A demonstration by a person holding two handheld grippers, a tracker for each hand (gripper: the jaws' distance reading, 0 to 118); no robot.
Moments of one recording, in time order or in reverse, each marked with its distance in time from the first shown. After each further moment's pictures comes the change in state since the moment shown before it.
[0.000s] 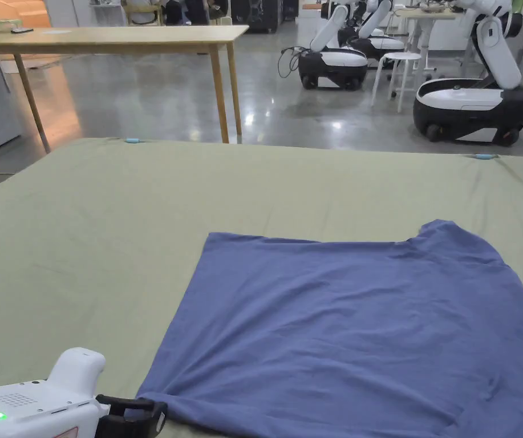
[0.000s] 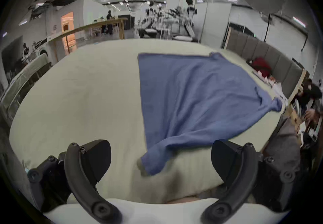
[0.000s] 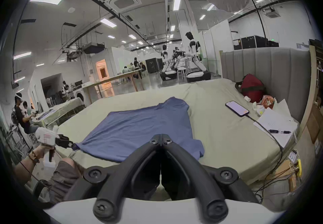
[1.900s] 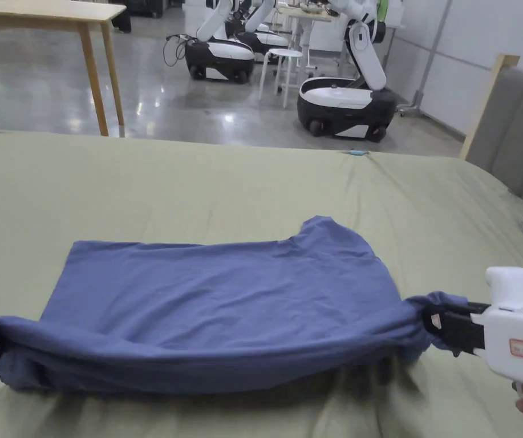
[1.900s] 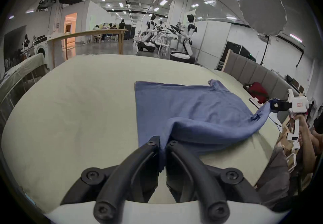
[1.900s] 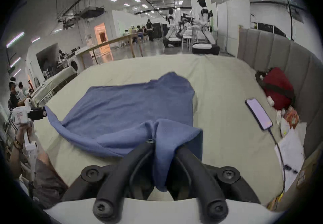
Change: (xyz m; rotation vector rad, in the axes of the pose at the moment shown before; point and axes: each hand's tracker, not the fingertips) left arm -0.002 0.115 -0.017 0.164 -0.062 0.084; right arm 0.034 0.075 -0.240 -0.328 -0.012 0.116
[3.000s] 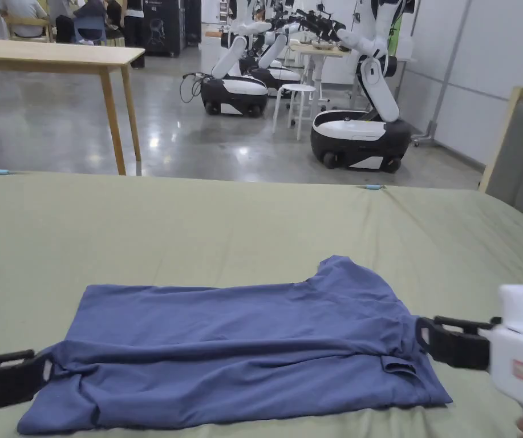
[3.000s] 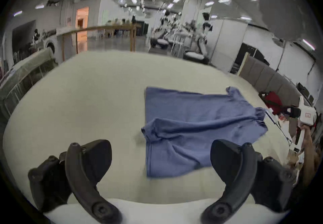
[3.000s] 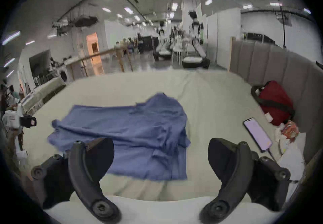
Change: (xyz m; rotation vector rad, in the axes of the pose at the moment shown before) left arm 0.008 0.010 -0.006 0.036 0.096 0.037; right arm -0.005 0.006 0.012 0.195 -0.058 0.009
